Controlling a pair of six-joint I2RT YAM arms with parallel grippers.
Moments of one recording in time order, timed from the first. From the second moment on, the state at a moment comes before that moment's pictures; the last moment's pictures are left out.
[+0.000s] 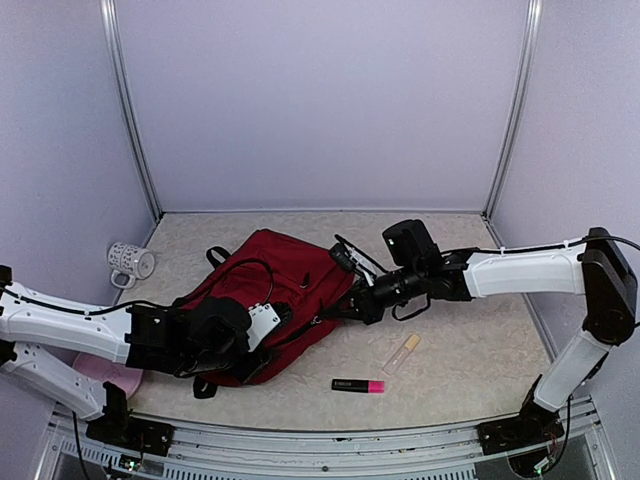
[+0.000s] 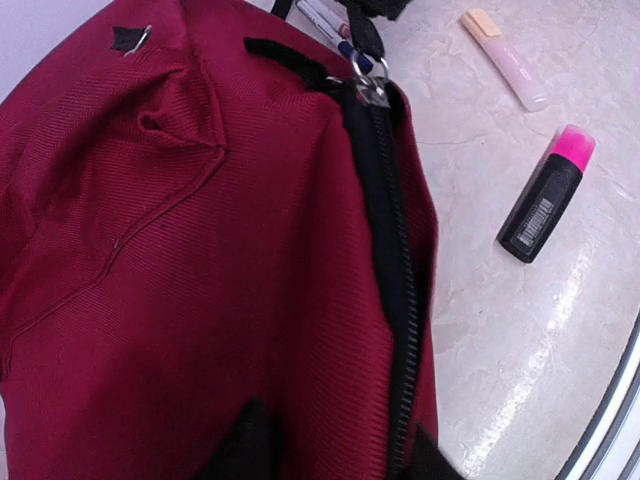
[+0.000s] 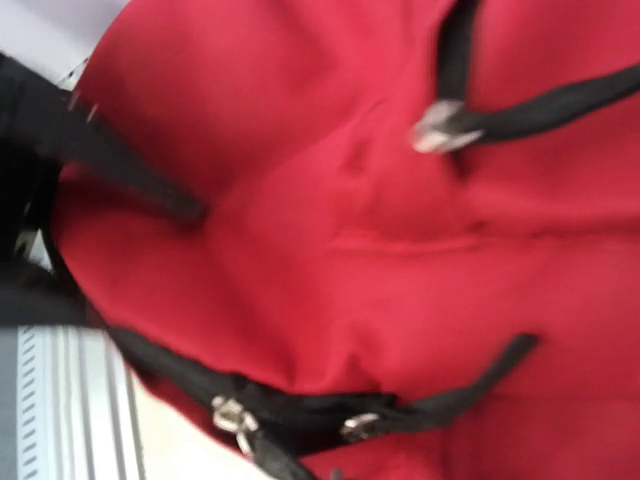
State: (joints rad) left arm -1.20 1.26 0.68 -0.20 -0.34 -0.03; right arm 0.81 1.63 1.02 -0.03 -0.62 0.12
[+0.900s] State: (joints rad) left arm -1.32 1.23 0.71 -0.15 -0.17 -0.07; right arm 0.57 1.63 0.98 -0.01 -0.77 0.14
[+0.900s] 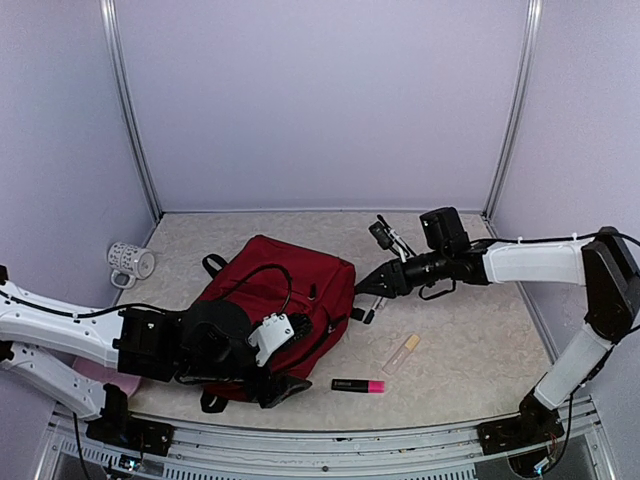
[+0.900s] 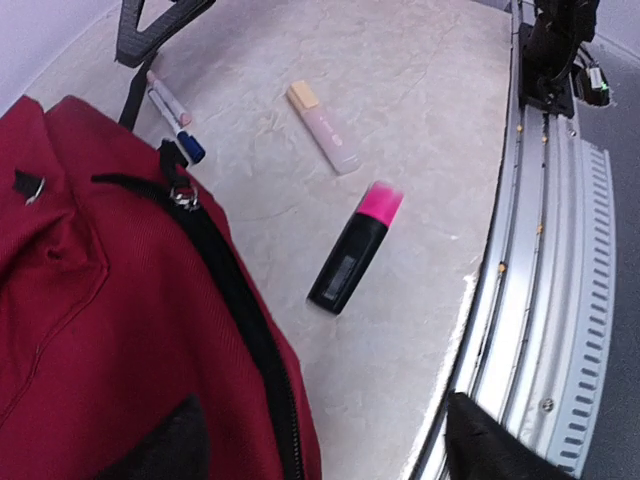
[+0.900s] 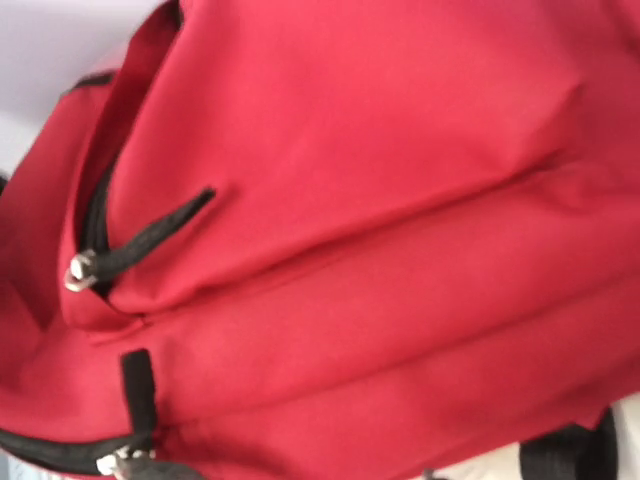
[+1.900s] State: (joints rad) left arm -0.91 1.67 1.08 -0.15 -0.02 -0.40; right arm 0.73 1.89 1.03 0.41 -0.49 0.74
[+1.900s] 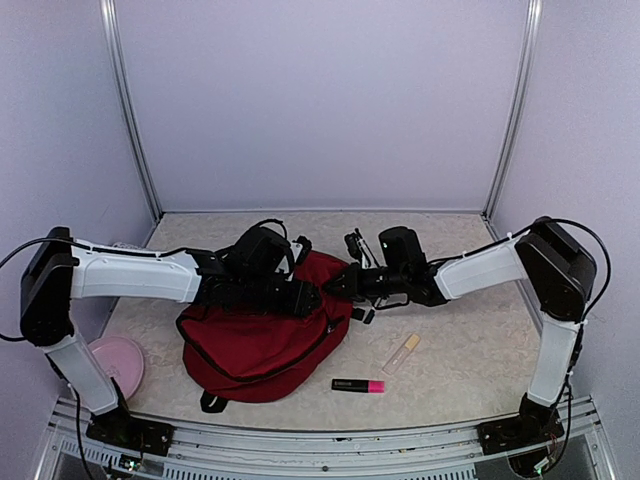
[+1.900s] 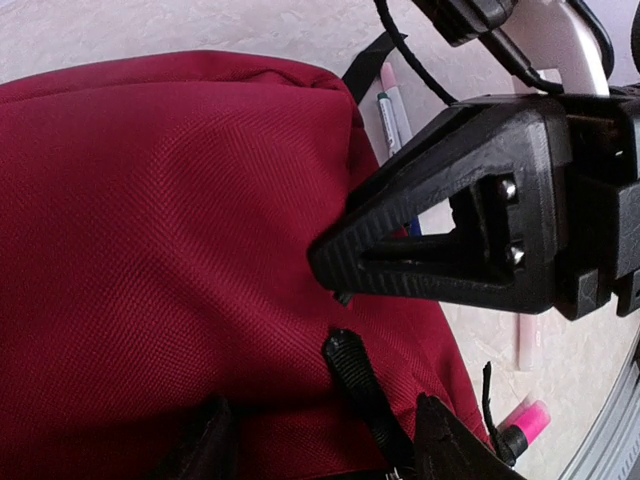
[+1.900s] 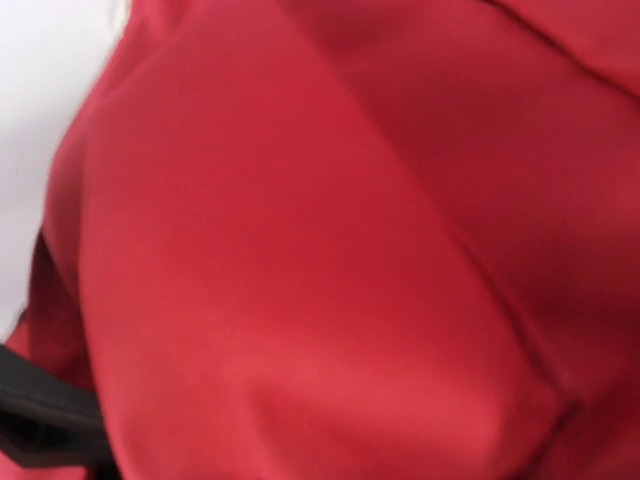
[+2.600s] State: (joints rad) left arm -0.90 1.67 1.05 -0.03 0.02 -0.40; right arm 0.73 1.85 1.01 0.45 -0.52 0.68
